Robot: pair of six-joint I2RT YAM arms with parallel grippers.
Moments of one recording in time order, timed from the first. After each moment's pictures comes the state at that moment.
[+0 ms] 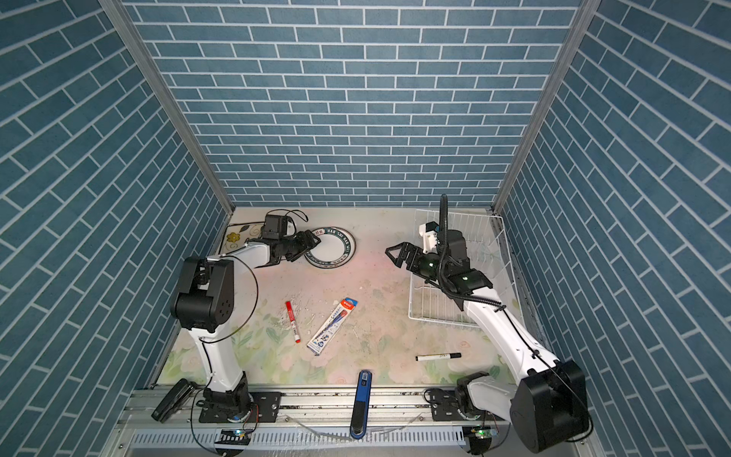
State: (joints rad) left arm -0.15 1.97 1.30 -0.15 0.36 -0.61; right arm 0.36 1.18 0.92 -0.24 -0.51 0.71
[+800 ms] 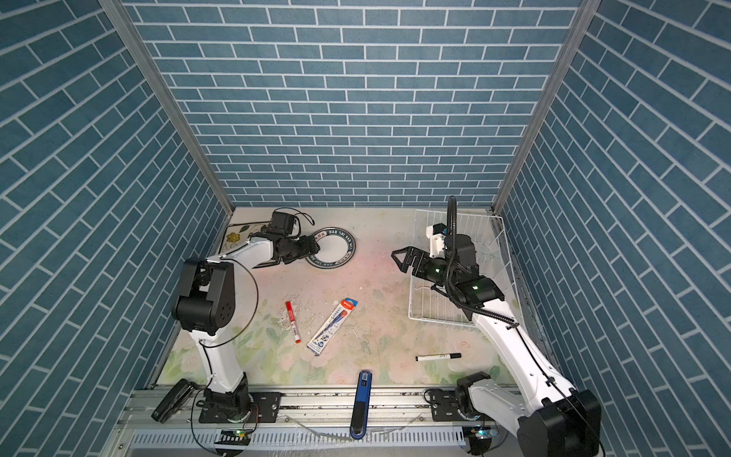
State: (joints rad) left arm -0.19 1.92 1.34 -0.38 0.18 -0.46; right arm 0.36 1.06 0.92 -0.35 -0.43 0.65
